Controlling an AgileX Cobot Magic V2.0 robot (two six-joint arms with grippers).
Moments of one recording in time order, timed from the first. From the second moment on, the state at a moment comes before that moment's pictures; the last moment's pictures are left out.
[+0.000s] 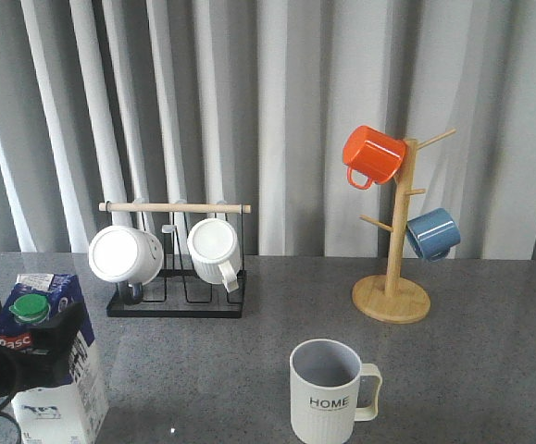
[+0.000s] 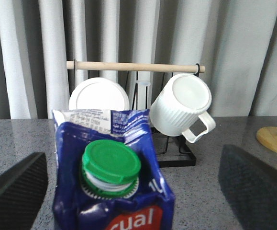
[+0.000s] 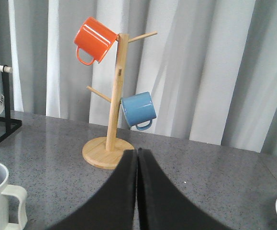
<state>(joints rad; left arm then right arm) -0.11 1.33 -0.60 0.12 -0.61 -0.21 0.00 0.67 -0.50 -0.27 -0.07 0.13</state>
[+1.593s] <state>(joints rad) -0.11 1.51 -0.70 0.07 -0.59 -0.18 0.00 0.67 -0.50 -0.27 -0.07 0.13</state>
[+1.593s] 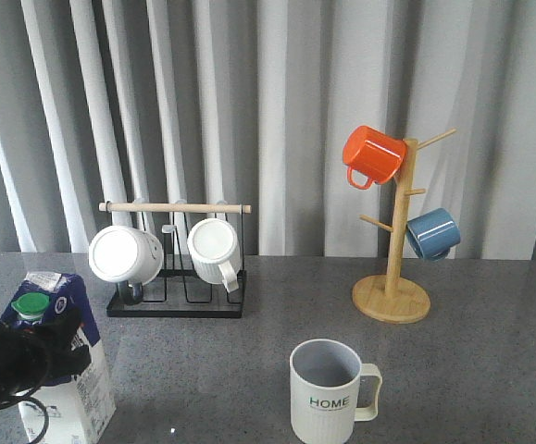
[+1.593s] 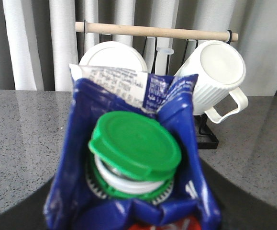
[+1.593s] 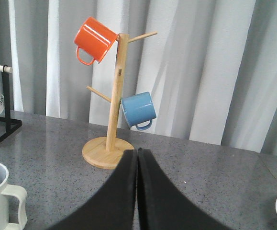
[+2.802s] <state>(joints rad) -0.80 1.66 -1.13 -1.19 -0.70 0.95 0.00 0.67 -0.50 -0.27 -0.07 0.13</state>
